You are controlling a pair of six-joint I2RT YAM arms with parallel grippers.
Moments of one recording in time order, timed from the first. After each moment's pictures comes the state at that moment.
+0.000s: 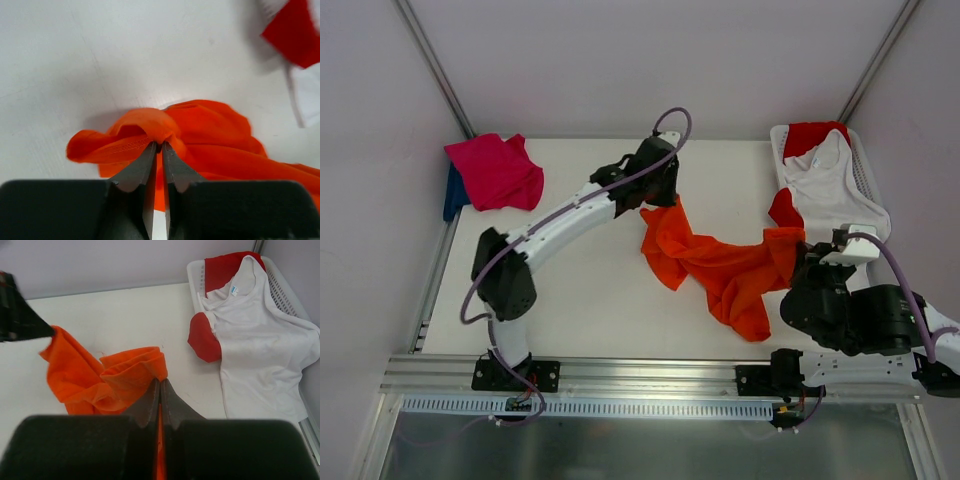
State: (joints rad) left arm -0.79 1.75 1.72 -0.57 -0.13 -0.43; right arm 1.48 0.68 1.22 -1.47 1.46 1.01
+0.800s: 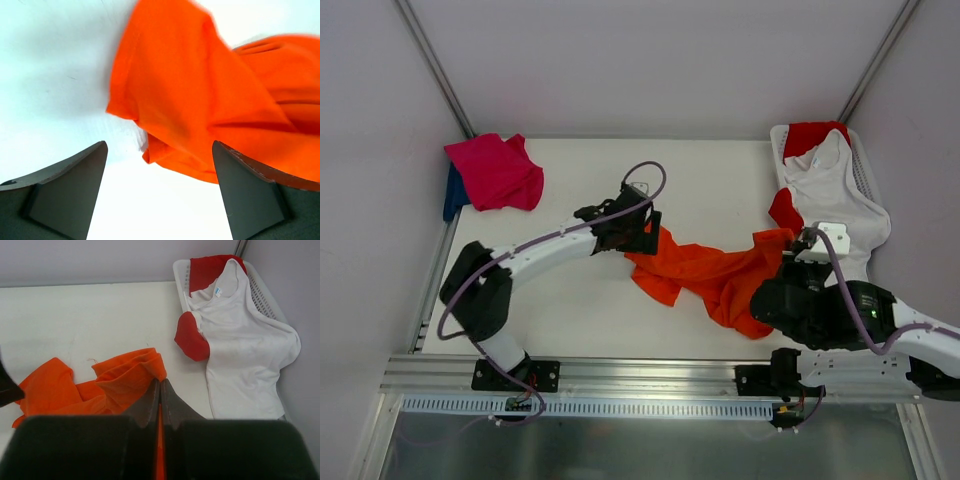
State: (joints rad) left arm -0.78 1.74 1.28 -0.57 -0.17 -0.54; right arm 1.42 0.78 1.19 -1.47 1.46 1.01
